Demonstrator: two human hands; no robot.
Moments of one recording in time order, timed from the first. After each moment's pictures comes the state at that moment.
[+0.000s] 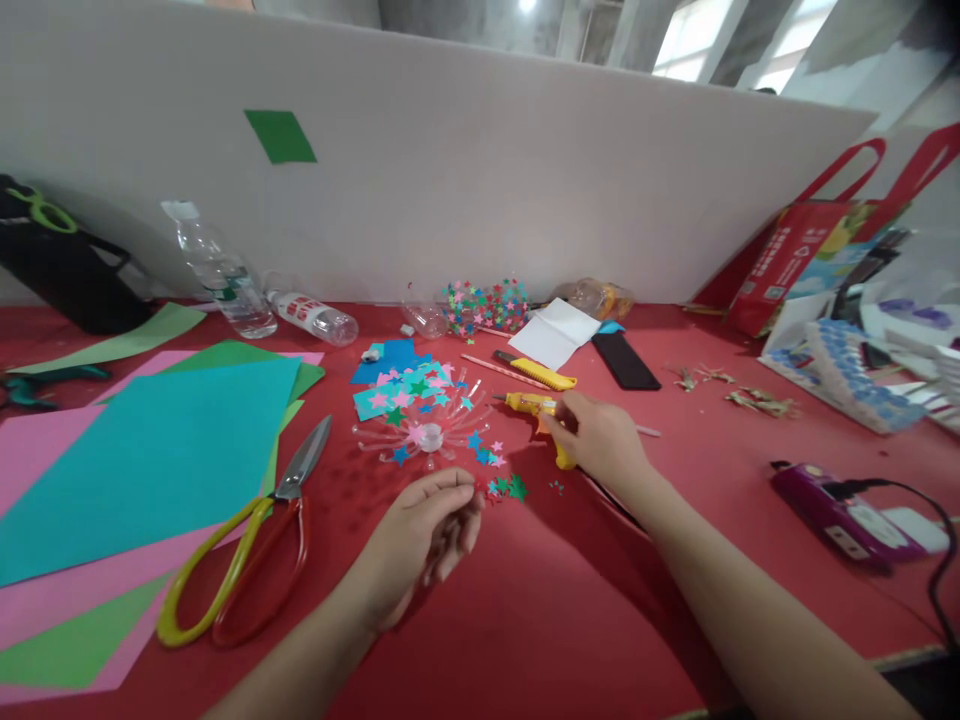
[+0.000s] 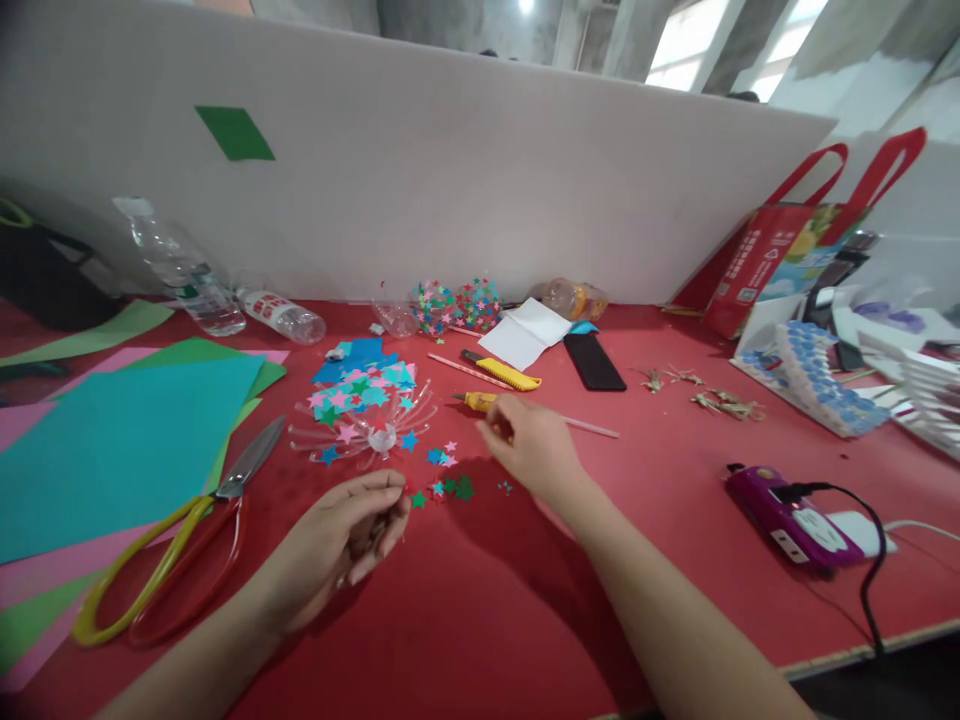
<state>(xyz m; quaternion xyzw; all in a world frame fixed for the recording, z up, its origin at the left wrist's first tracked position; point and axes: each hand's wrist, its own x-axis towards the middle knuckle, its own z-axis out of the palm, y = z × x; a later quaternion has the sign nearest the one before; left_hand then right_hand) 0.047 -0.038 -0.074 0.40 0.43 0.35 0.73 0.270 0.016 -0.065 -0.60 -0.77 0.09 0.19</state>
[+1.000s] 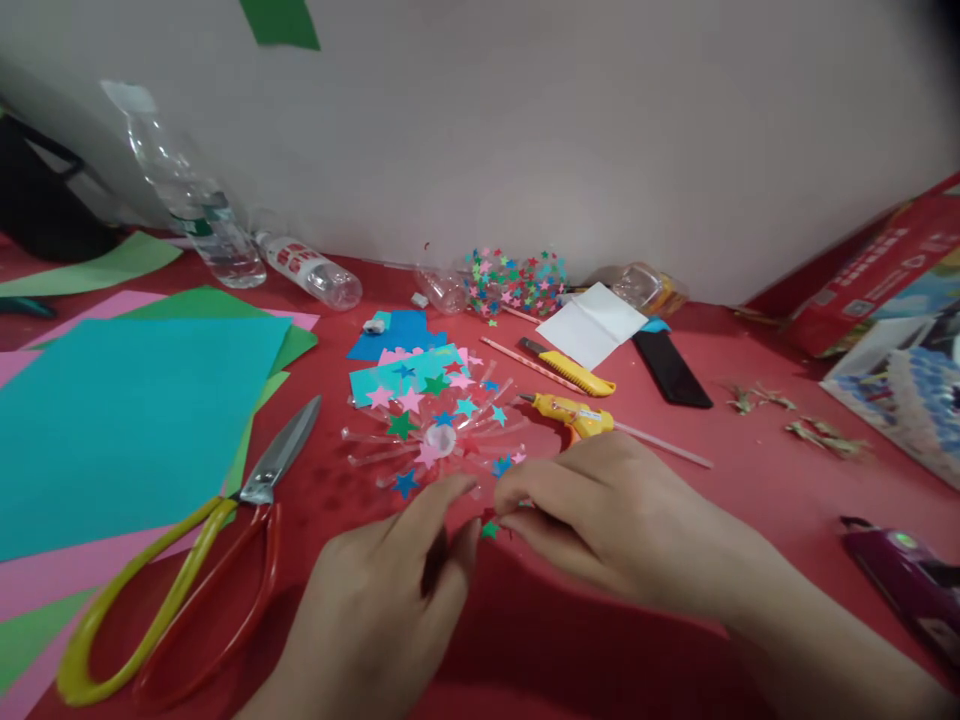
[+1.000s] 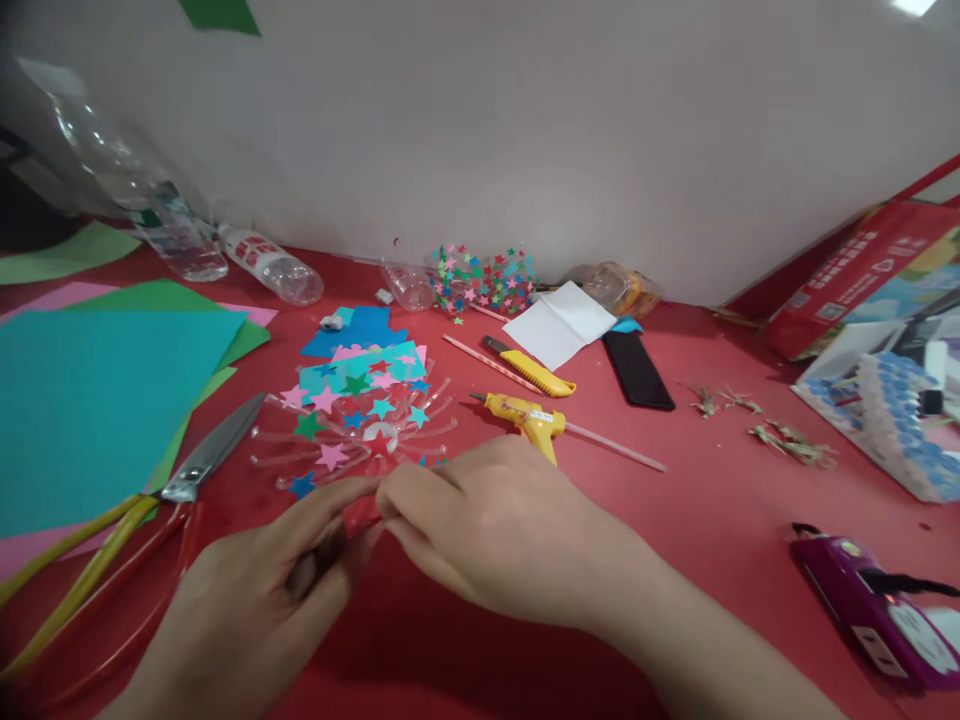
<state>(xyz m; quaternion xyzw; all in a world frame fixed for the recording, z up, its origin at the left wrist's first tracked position) 0.029 -0.037 -0.067 0.77 0.55 0.31 0.07 0.223 0.005 -0.014 -0.30 -0.94 0.04 0.16</state>
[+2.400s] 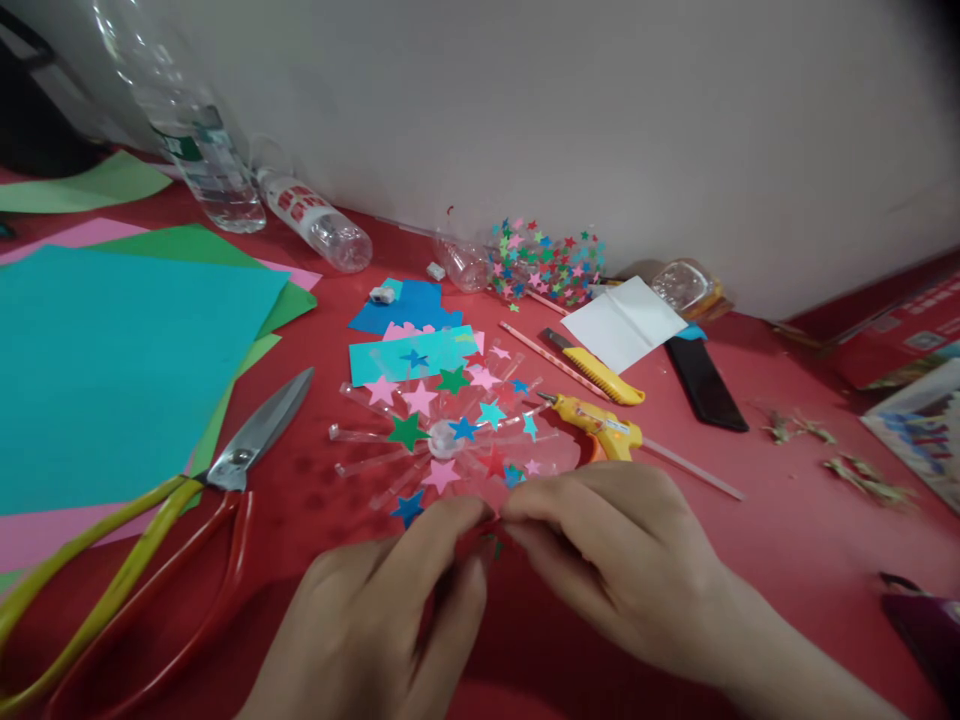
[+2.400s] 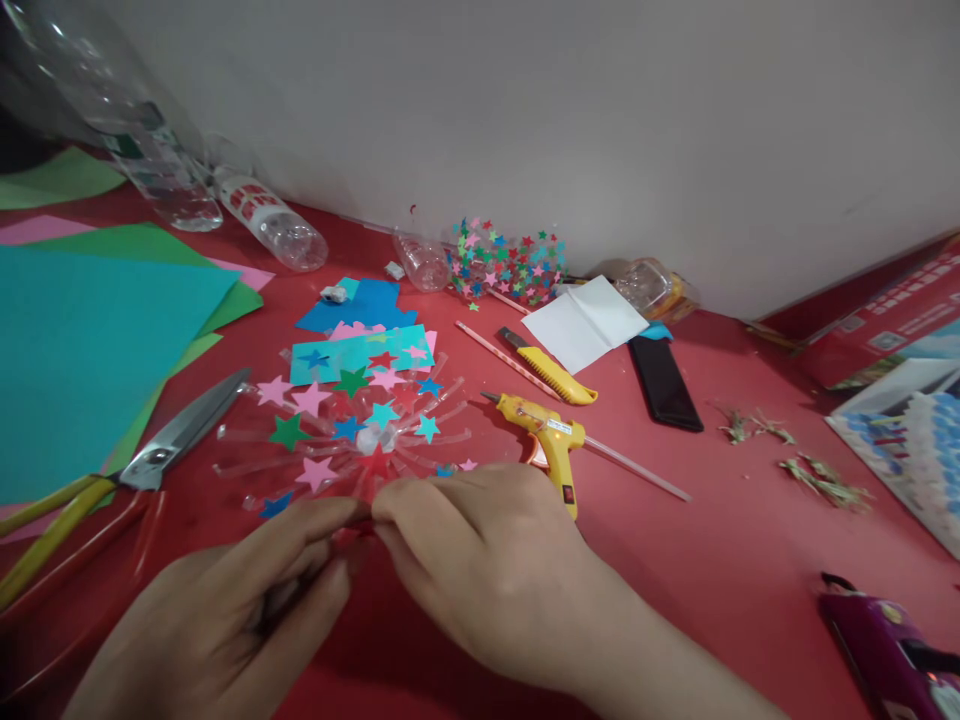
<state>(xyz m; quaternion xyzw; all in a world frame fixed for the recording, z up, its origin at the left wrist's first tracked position) 0.031 -0.040 -0.073 0.65 0.59 0.38 0.28 0.214 0.015 -0.041 -0.31 -0.92 0.08 0.24</state>
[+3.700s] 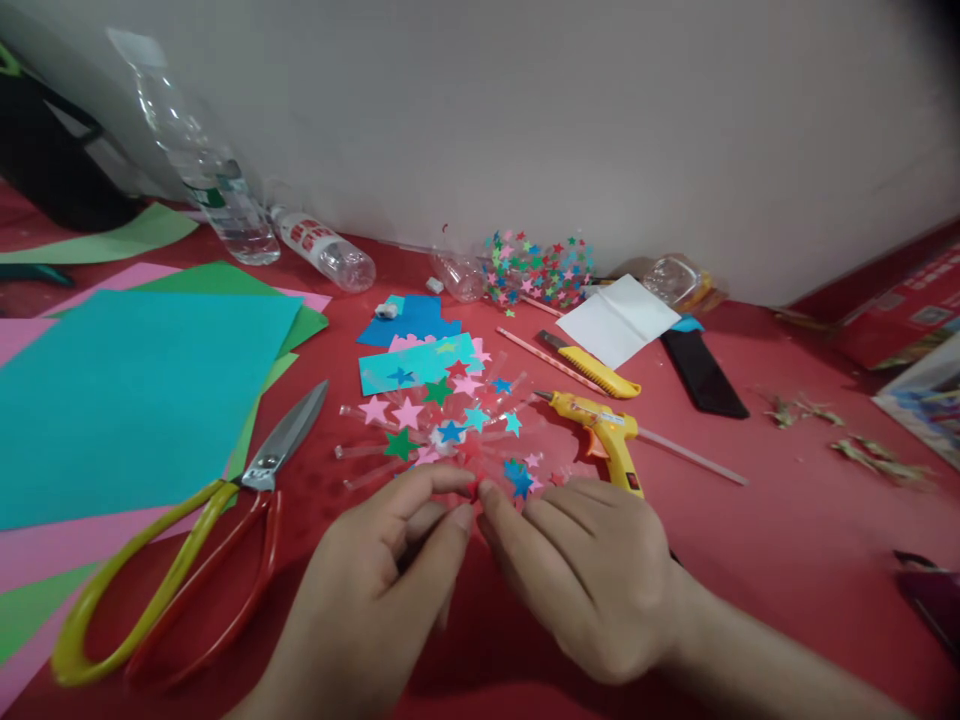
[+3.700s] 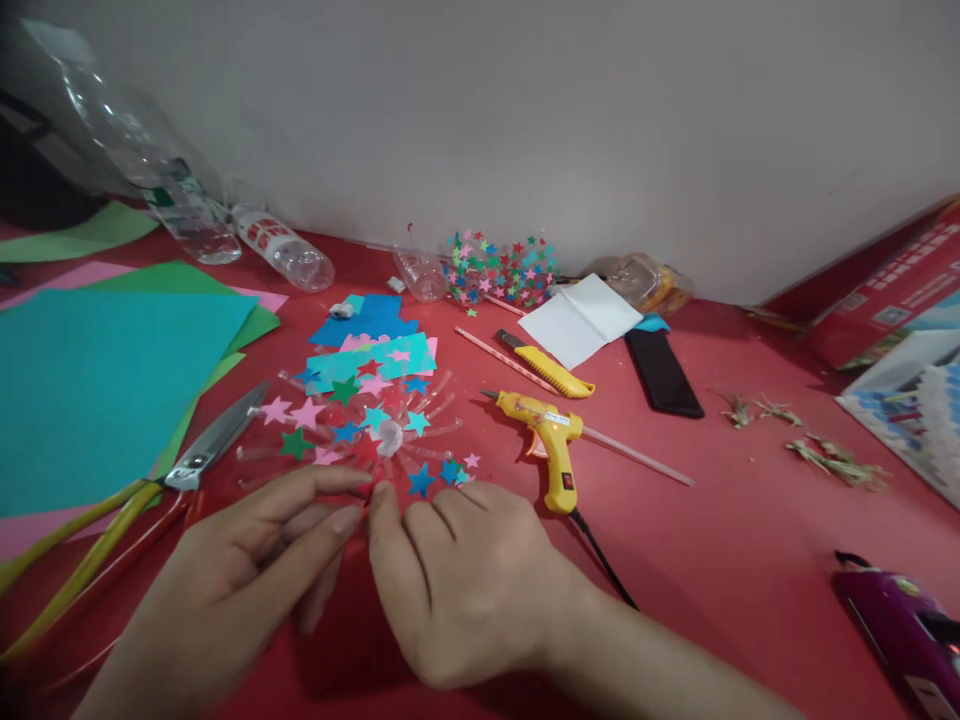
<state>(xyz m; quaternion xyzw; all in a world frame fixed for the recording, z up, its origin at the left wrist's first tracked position) 0.043 -0.036 -0.046 0.44 0.65 0.38 0.50 0.207 0.002 -0.058 -0.19 -0.92 -0.15 0.29</state>
